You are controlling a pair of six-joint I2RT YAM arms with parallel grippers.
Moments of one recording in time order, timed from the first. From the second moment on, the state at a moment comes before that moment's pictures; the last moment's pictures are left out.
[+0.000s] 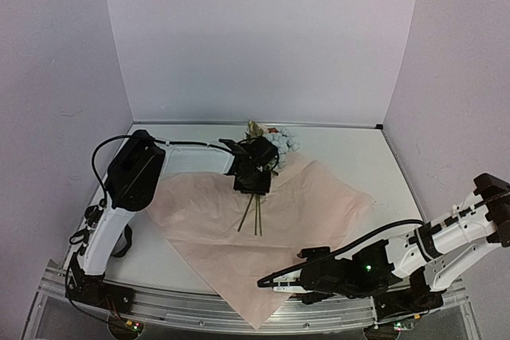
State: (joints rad) left arm -0.90 2.37 1.88 -0.58 -0.16 -0.67; right arm 1.51 1.44 0.60 -0.23 0.52 -0.36
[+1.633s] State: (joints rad) left arm -0.97 2.28 1.76 -0.56 -0.18 -0.78; right arm 1.51 1.47 0.62 -0.27 0.52 -0.35
